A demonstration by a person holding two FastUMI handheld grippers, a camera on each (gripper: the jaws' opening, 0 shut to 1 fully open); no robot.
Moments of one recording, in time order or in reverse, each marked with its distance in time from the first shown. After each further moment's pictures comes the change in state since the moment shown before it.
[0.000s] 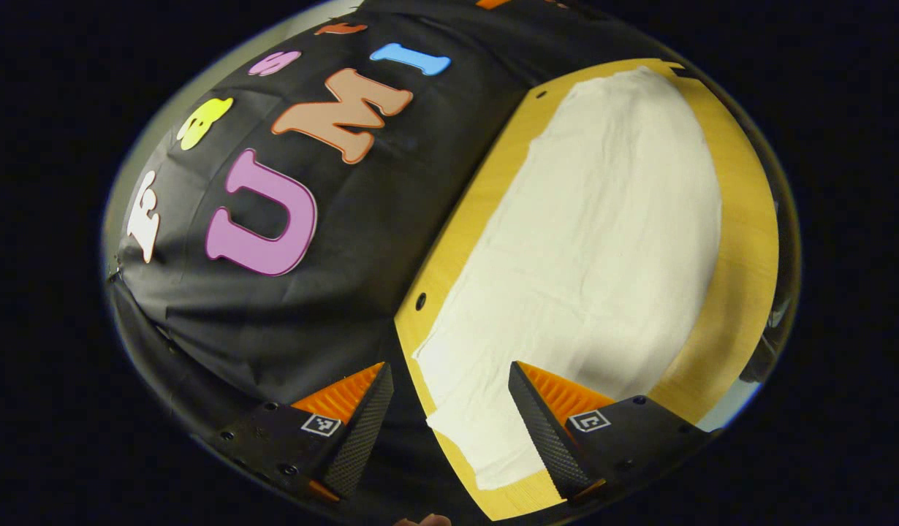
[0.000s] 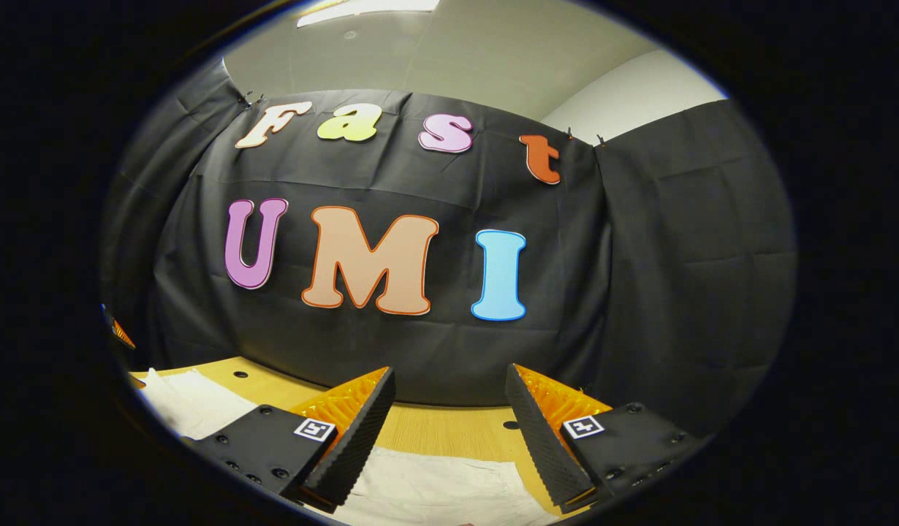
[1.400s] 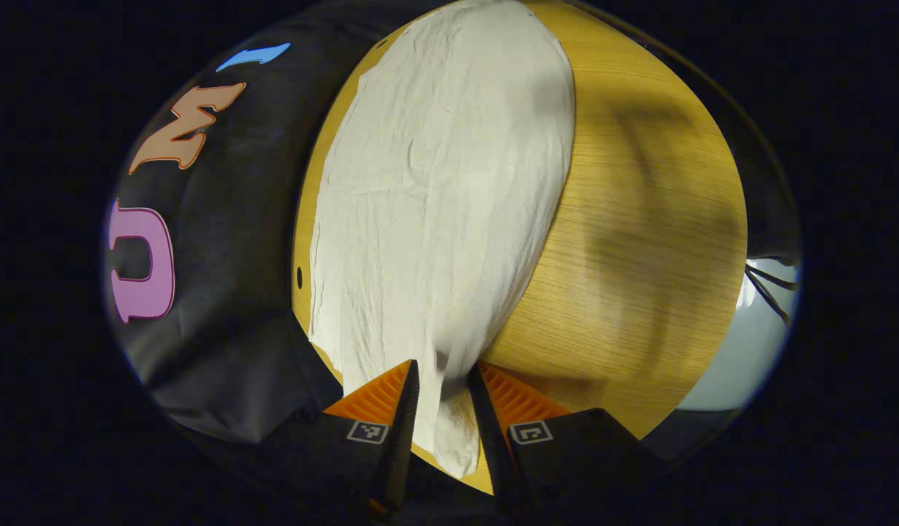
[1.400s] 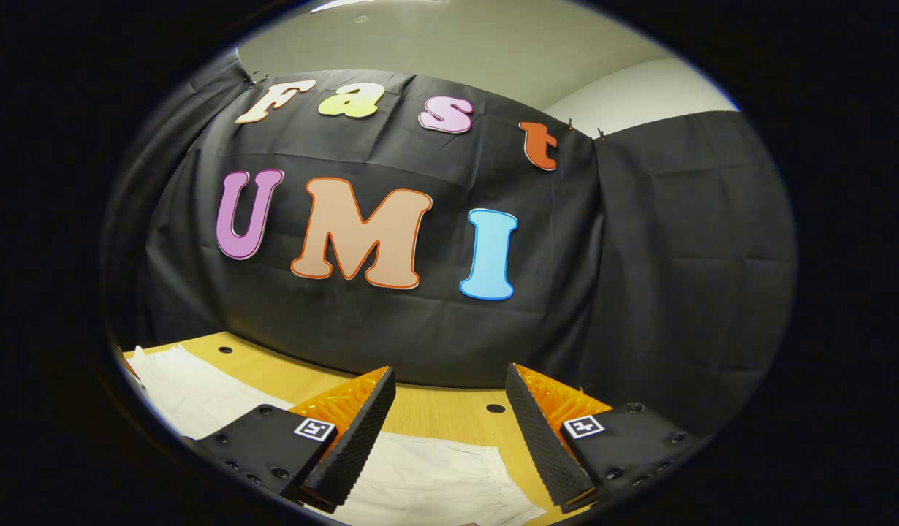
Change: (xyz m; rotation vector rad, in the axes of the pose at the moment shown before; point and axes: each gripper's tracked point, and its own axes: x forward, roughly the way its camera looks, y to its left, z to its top) left arm 0.026 -0.097 -0.087 0.313 0.177 -0.367; right arm -0.009 -0.011 -0.033 -0.080 0.070 -0.041
